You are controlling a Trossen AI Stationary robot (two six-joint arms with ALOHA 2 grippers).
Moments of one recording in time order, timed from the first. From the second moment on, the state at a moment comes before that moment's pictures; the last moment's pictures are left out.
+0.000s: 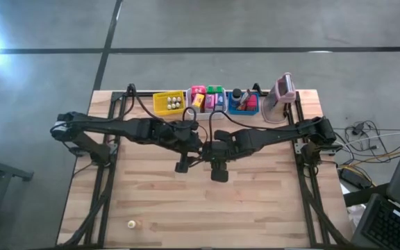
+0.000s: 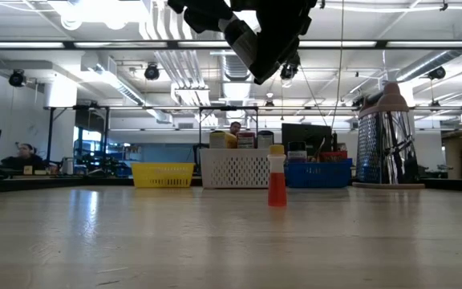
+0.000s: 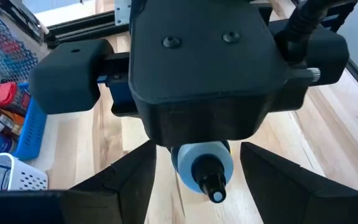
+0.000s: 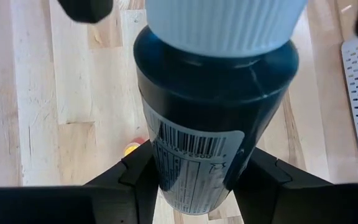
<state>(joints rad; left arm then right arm) -0.06 1.47 1.34 -0.49 0.02 0.18 0.15 1.83 1.65 -0.97 0.15 0.23</state>
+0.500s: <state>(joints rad) -0.06 1.47 1.34 -0.50 0.02 0.17 0.15 1.83 1.65 -0.97 0.15 0.22</state>
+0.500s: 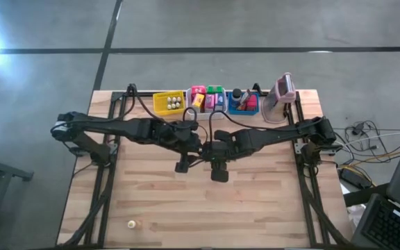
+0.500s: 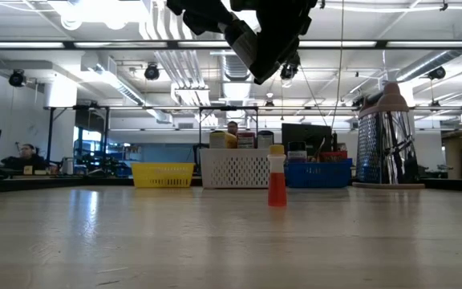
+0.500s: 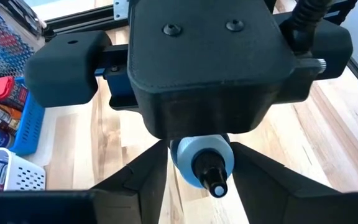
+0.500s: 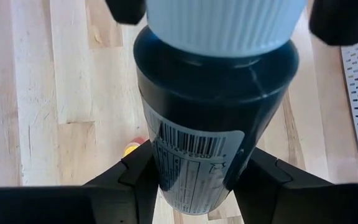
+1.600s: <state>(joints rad) -0.05 1.49 1.34 -0.49 0.04 0.18 0.15 1.83 1.65 -0.97 0.15 0.22</state>
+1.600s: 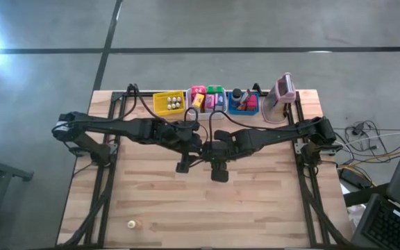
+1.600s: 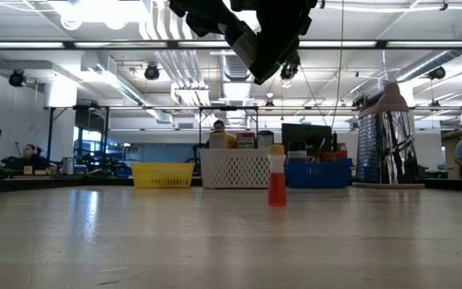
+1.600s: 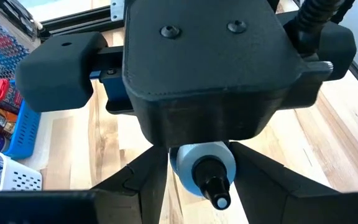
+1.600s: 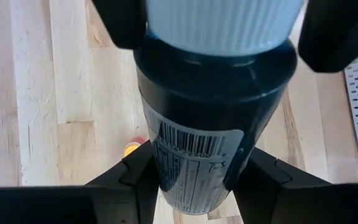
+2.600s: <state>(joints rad) -0.01 1.45 1.35 -0.67 0.00 0.17 0.15 1.80 1.65 -1.04 0.16 0.29</state>
